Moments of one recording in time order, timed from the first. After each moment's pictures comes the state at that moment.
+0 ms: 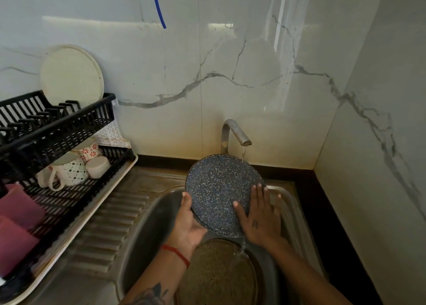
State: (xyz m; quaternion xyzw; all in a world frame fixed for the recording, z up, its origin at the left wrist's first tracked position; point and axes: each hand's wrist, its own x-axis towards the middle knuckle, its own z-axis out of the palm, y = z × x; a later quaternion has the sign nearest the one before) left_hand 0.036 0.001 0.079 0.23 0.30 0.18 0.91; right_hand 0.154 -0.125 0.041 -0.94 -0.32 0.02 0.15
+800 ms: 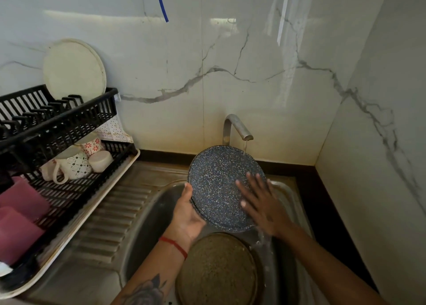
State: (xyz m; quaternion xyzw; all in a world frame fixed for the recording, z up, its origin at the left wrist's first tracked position) left_hand 0.034 0.010 0.072 0.25 0.27 0.16 0.92; right_hand 0.192 -0.140 0.034 -0.84 -0.53 -0.05 0.09
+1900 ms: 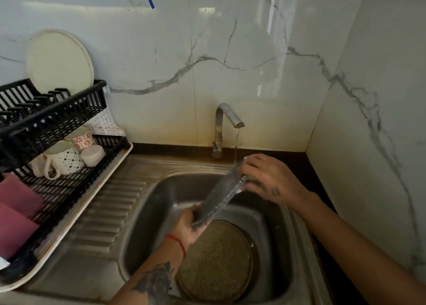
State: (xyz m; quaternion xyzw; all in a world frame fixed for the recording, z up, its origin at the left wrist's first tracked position) left_hand 0.027 0.000 0.020 0.18 0.40 0.12 0.89; right_hand 0.172 -0.166 0.128 -0.71 -0.65 -0.22 0.14
